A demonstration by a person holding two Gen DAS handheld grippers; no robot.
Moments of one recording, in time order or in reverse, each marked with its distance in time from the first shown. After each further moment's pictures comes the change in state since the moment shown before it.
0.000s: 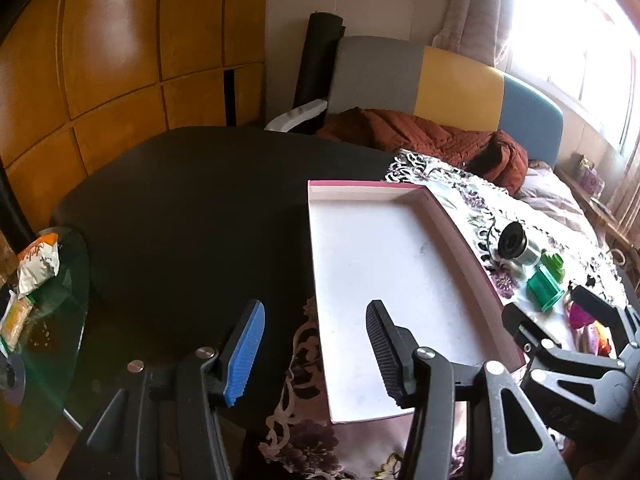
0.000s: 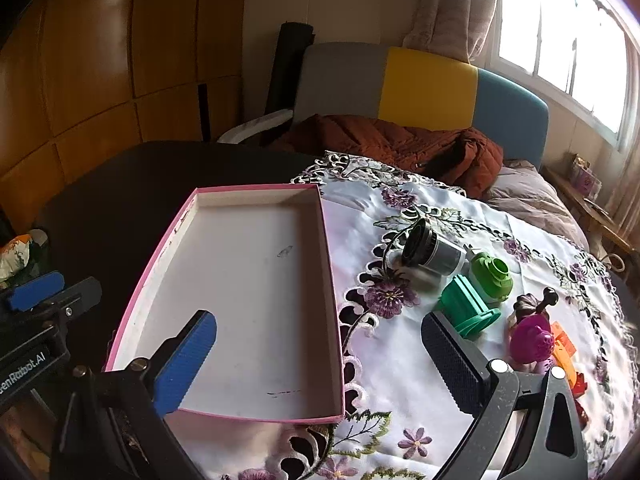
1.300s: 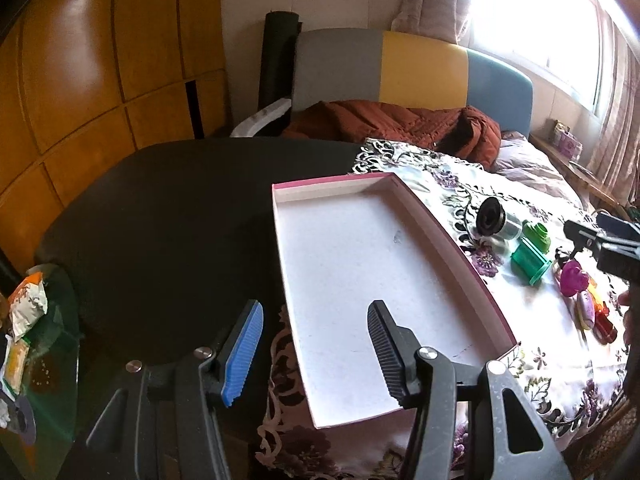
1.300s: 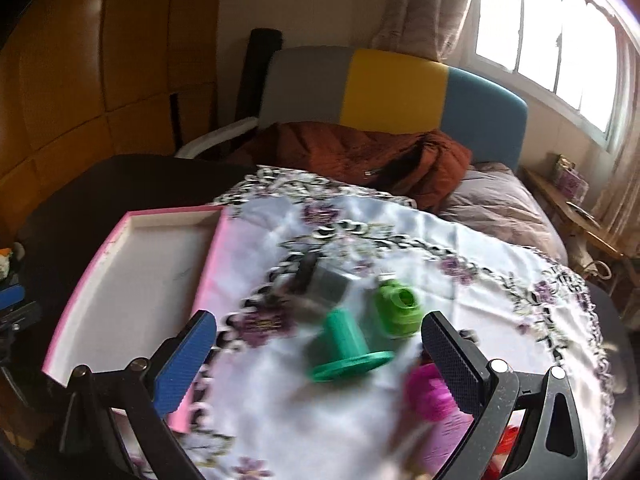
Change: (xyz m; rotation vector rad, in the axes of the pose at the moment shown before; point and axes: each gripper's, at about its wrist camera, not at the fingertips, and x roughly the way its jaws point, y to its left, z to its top) left arm 0.003 -0.022 0.011 0.139 0.019 -0.066; right arm 0.001 -0.131 0.029 0.006 -0.002 -0.053
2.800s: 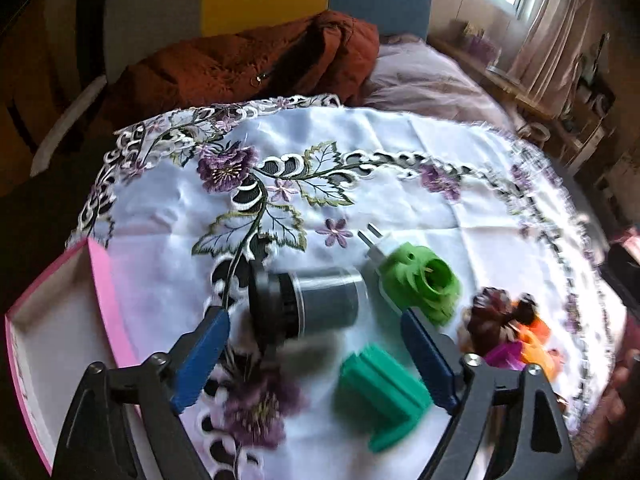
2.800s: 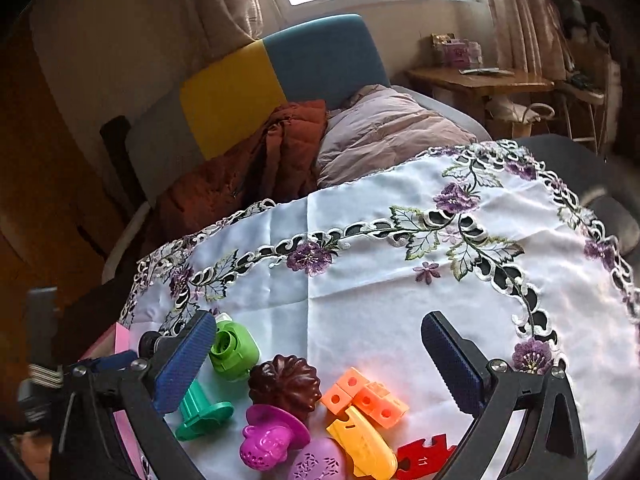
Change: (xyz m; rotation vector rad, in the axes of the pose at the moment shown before) left arm 0.172 -0.261 0.110 0.290 0.332 -0.286; right arm 0.018 -0.203 -0.026 0.614 0.012 -0.053
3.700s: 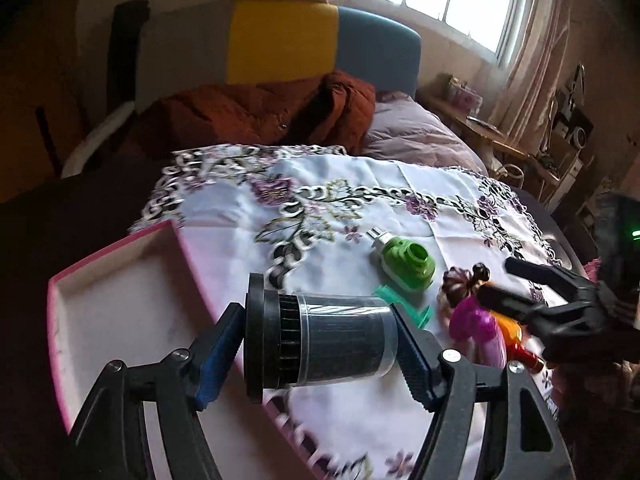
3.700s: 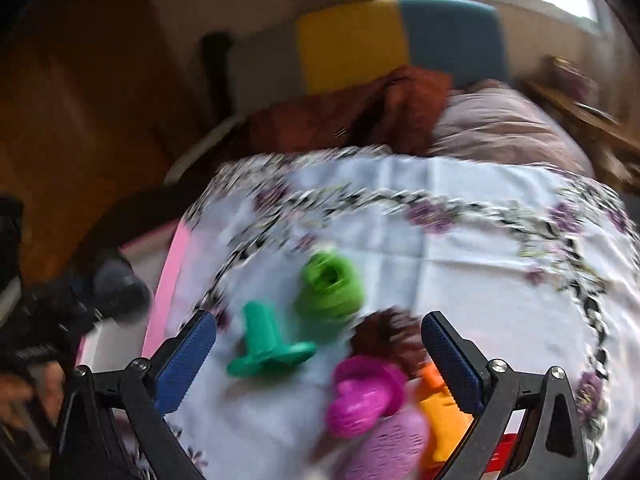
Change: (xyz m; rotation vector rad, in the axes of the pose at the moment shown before) left arm -0.103 0.053 -0.075 -0.046 -0.232 -0.064; right arm 0.018 0.082 -0.048 -0.395 0.182 0.218
